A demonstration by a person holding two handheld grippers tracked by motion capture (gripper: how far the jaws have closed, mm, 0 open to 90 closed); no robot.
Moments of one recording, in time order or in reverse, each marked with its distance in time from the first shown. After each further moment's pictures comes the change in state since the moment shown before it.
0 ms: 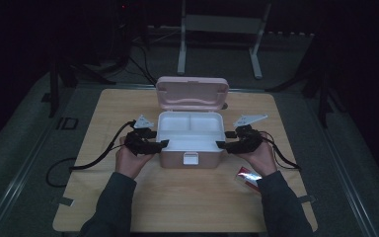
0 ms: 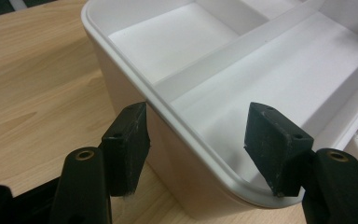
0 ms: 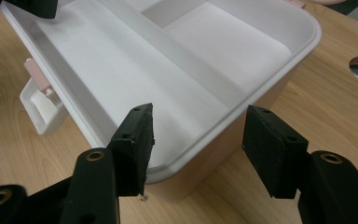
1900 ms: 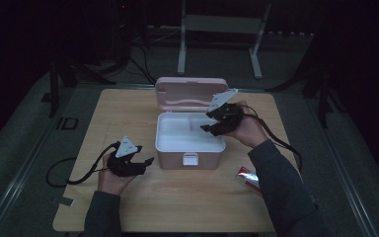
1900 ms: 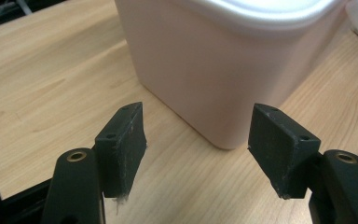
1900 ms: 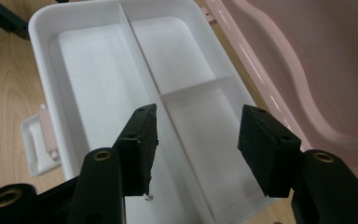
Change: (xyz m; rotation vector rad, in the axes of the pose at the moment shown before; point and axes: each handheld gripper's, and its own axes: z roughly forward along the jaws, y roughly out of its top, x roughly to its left) left arm 0.004 -0.070 -0.028 -0.049 0.049 0.140; right arm 0.020 0.097 0.010 0.109 0.014 -0.428
